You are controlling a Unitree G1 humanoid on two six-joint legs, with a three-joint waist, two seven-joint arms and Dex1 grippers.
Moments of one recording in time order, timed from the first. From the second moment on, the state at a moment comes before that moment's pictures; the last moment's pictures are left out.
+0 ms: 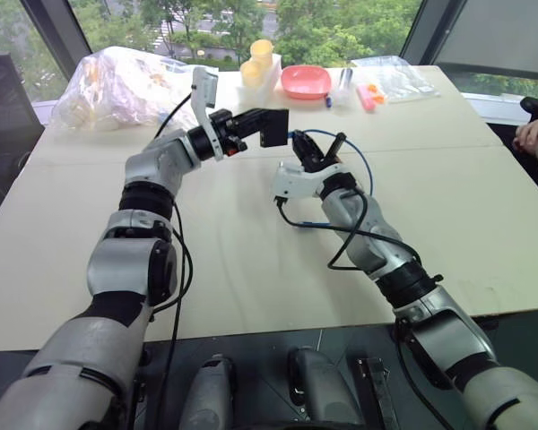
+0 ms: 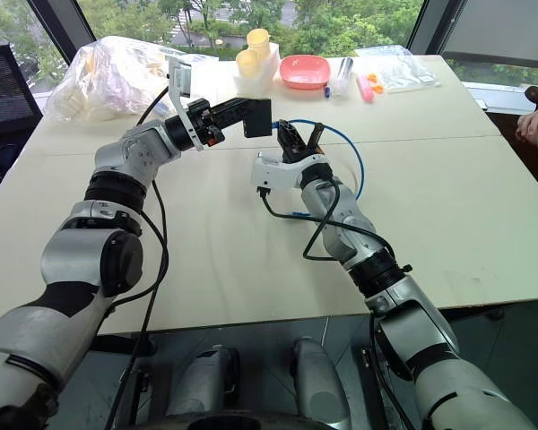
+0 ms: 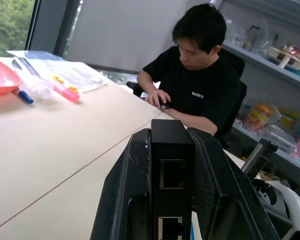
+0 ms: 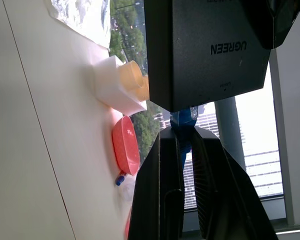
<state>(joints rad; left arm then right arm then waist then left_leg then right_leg) -1.23 0.27 0.19 1.00 -0.41 0.39 -1.06 -0.75 -0.35 0.43 0.25 -0.87 0.09 0.01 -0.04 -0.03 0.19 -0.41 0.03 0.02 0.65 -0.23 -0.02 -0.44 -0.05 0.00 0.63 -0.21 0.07</state>
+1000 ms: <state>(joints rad) -1.26 0.43 0.32 0.96 -0.59 0.91 -1.47 -0.52 0.11 -0.30 -0.25 0.95 0.82 0.32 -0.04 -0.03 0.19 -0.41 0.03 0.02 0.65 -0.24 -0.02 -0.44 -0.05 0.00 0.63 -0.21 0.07</state>
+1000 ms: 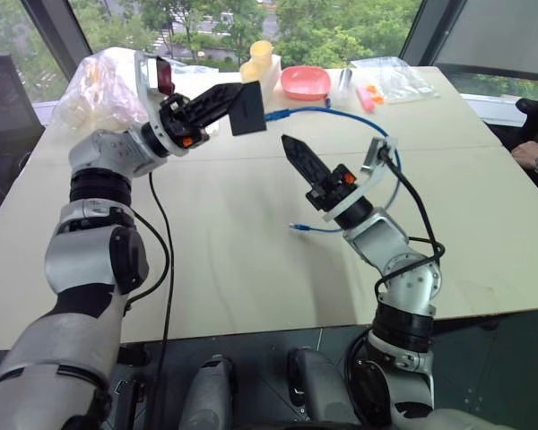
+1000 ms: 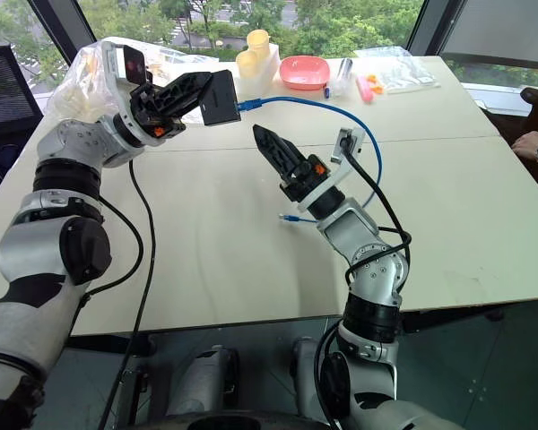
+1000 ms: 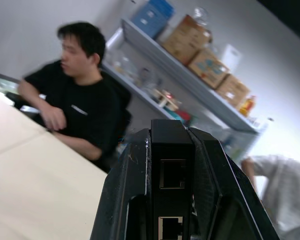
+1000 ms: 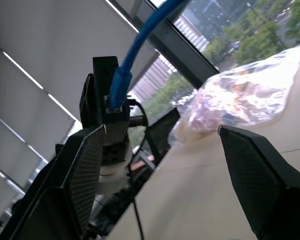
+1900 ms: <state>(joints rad) -1.17 0.41 0.33 0.83 -0.68 1.01 -1.34 -0.54 0.07 -0.17 -0.23 0.98 0.66 0.33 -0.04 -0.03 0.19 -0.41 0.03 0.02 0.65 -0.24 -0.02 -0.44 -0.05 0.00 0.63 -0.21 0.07</state>
